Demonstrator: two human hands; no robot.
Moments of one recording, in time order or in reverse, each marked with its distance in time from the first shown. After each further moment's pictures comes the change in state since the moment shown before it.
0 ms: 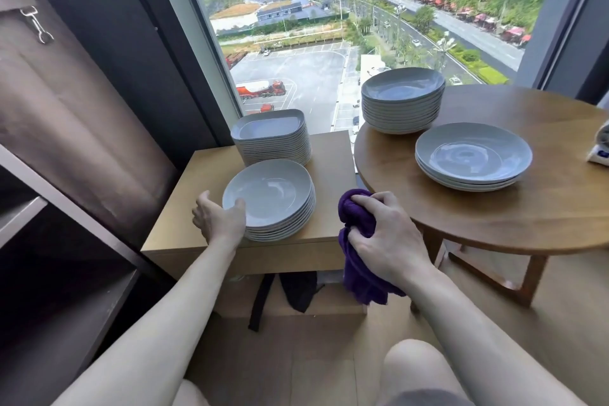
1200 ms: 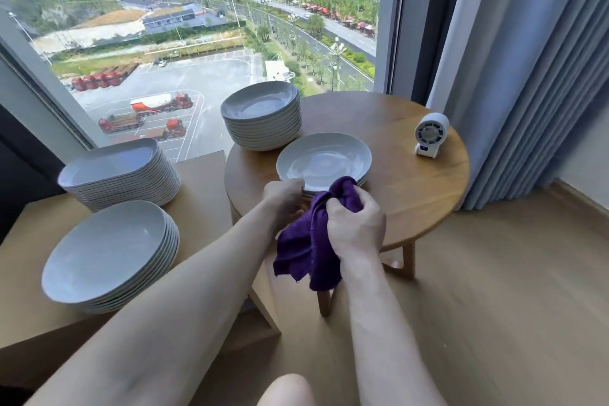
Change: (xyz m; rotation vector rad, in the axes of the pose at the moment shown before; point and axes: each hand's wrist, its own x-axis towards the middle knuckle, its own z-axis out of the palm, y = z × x) left_hand -0.183 0.183 0.250 -0.152 -0.841 -0.227; right_hand 0.023 0.086 -0.106 0.626 0.664 0.656
